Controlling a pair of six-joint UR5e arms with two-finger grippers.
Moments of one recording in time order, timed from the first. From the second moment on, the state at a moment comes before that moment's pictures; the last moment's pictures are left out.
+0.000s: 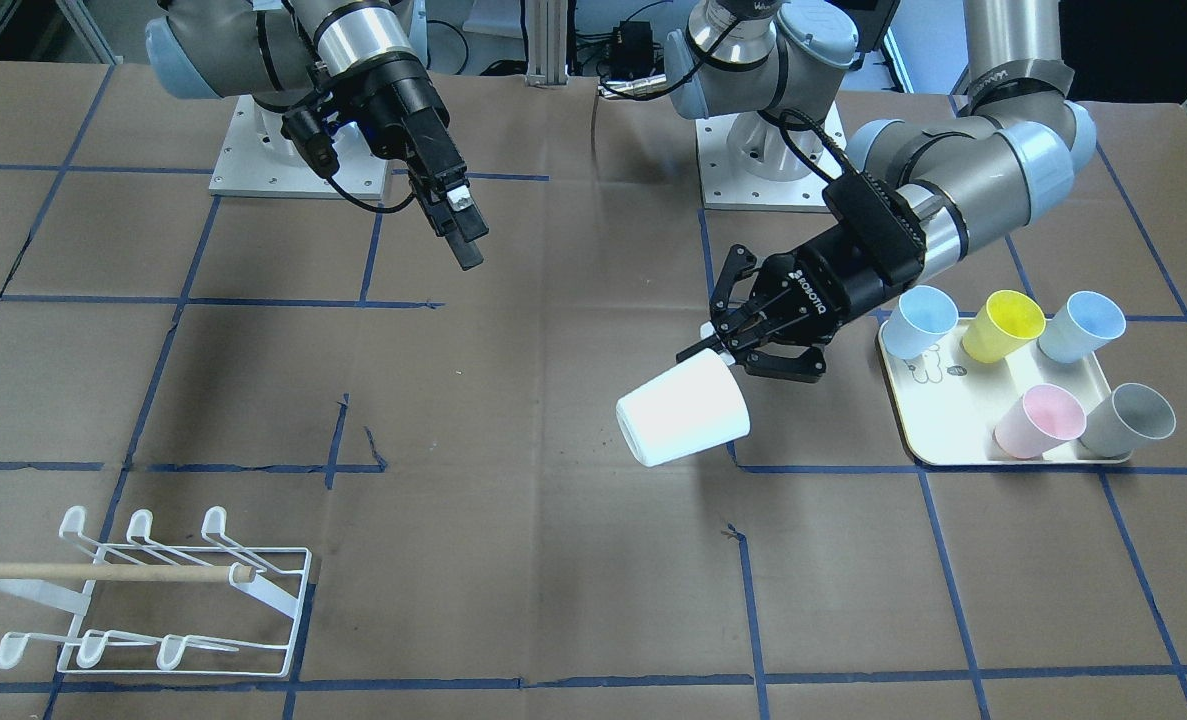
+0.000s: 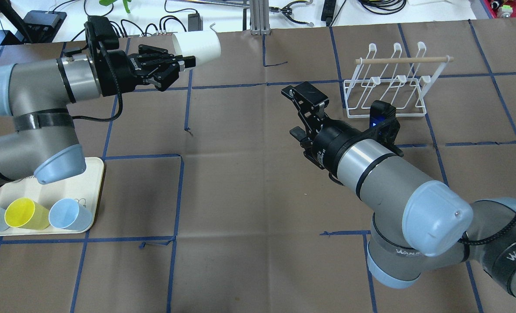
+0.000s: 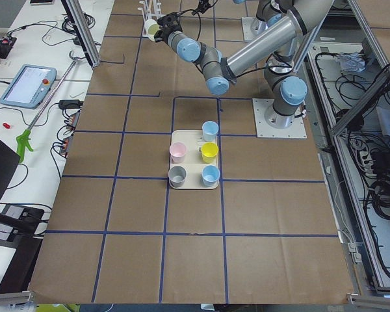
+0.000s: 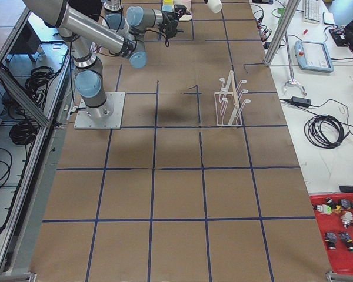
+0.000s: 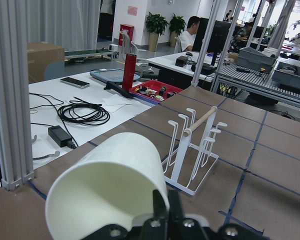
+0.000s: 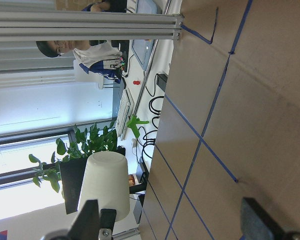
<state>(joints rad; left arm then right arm) -1.34 -1.72 -2.11 -0.29 0.34 0.81 1.76 -1.65 2.37 -3.42 -1.23 1.53</state>
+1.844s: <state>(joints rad) -1.44 -1.71 -2.26 -0.02 0.32 0.78 1.87 -1.51 2.20 -3.35 -1.33 1.59</state>
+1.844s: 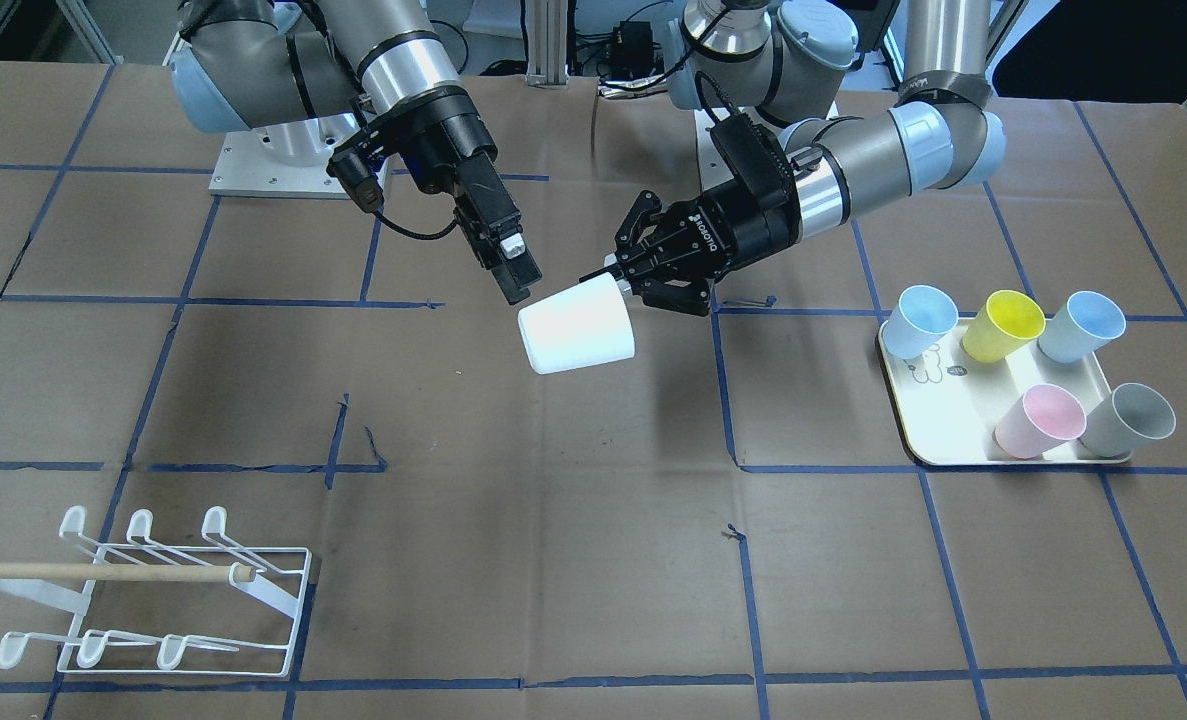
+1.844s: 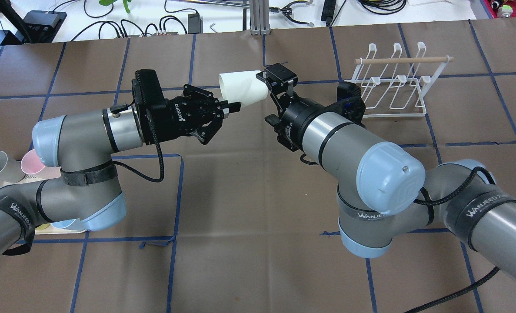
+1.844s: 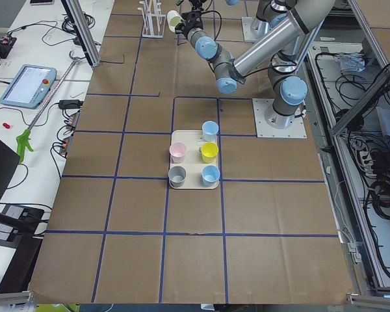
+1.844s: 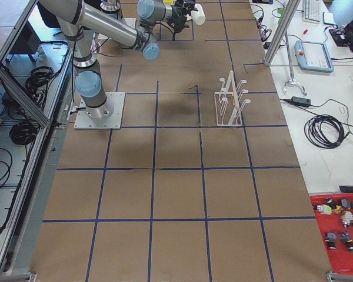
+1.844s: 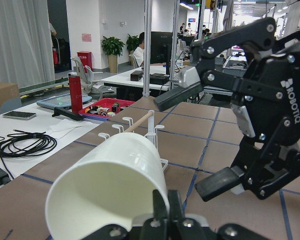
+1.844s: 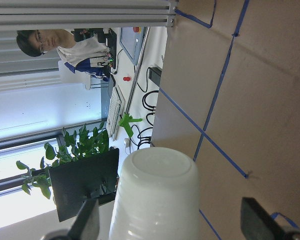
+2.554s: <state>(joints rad) -1.44 -1.70 -2.26 -0.02 0.32 0.78 1.91 -1.43 2.13 -3.35 -1.37 1.64</state>
